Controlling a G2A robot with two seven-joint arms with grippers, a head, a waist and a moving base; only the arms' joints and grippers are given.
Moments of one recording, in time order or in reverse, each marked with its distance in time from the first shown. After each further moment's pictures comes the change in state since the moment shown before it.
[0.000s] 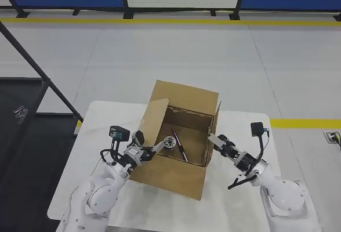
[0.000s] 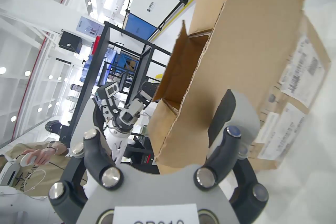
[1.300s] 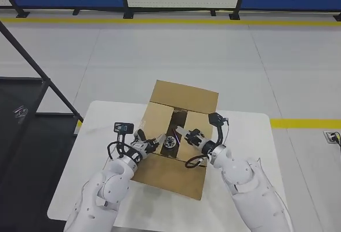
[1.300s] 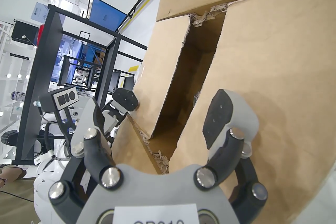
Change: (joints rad) left arm -0.074 -0.018 0.065 0.064 -0.057 0.221 -0.007; right arm 0.280 -0.030 -0.305 0.367 -0.190 0.140 -0.221
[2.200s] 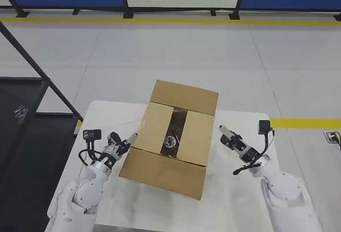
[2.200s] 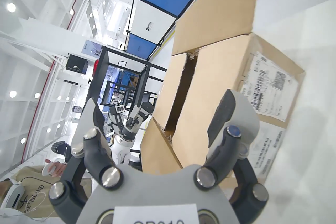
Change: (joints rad) left arm 0.057 0.036 -0.195 0.128 -0.054 -0.208 0.097; right arm -0.208 0.072 0.334 -0.135 0.225 -0.162 0.097
